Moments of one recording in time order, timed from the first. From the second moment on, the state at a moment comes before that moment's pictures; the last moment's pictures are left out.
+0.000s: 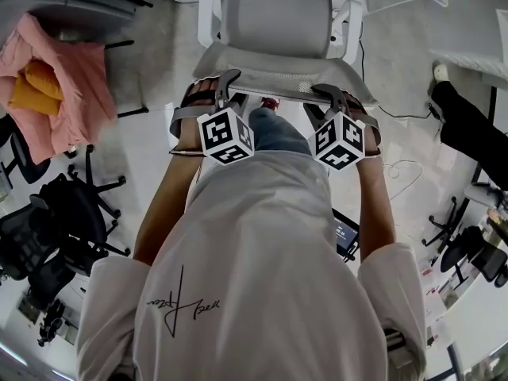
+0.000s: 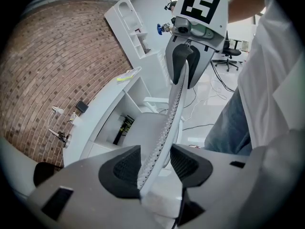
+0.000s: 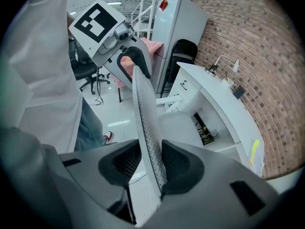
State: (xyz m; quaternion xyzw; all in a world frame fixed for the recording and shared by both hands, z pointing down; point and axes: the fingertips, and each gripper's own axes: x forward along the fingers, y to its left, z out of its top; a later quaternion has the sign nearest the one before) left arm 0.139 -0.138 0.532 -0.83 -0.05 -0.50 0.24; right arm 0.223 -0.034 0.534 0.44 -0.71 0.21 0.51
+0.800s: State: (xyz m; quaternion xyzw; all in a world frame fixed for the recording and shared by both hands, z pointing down) left arm 0.170 -0.130 0.529 -0.83 -0.03 -0.50 0.23; right arm 0.263 -0.036 0.532 0.47 -0.71 0.16 0.51
